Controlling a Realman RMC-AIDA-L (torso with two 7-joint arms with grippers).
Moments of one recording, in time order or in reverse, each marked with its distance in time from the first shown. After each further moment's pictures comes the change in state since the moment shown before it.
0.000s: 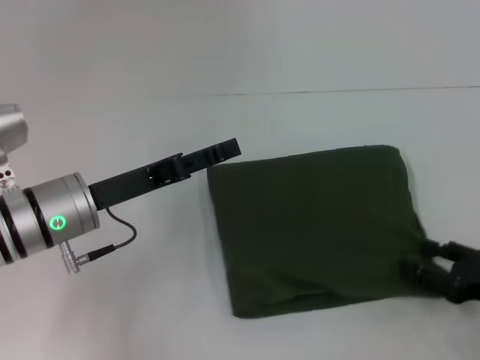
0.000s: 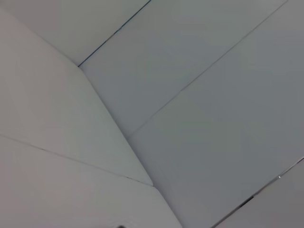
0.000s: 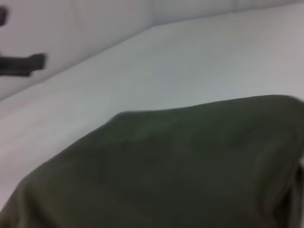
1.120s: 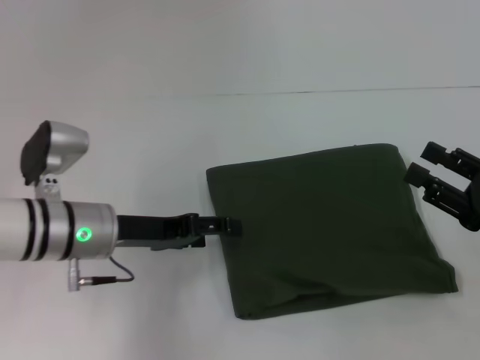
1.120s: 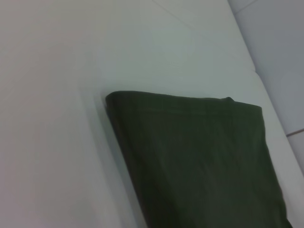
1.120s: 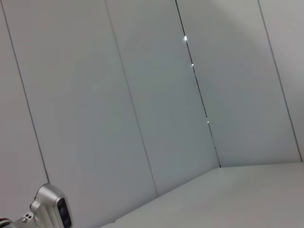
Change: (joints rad) left arm -0.134 0.019 -0.019 -0.017 0.524 -0.079 -0.428; right arm 0.071 -0.012 0.101 0.000 0.204 -0.358 -0.023
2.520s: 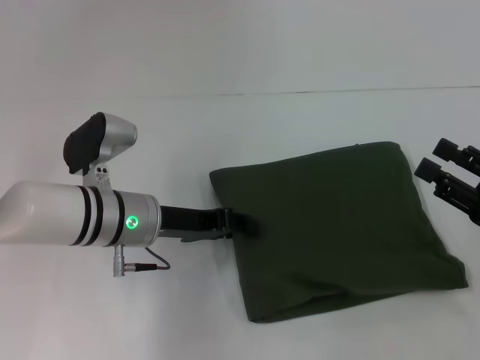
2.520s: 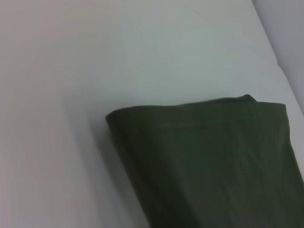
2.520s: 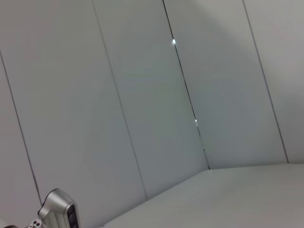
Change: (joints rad) left arm -0.130 -0.018 0.054 -0.145 -0.001 -0.174 -0.014; right arm -0.006 -0.006 0.026 0.002 0.001 0.007 0.009
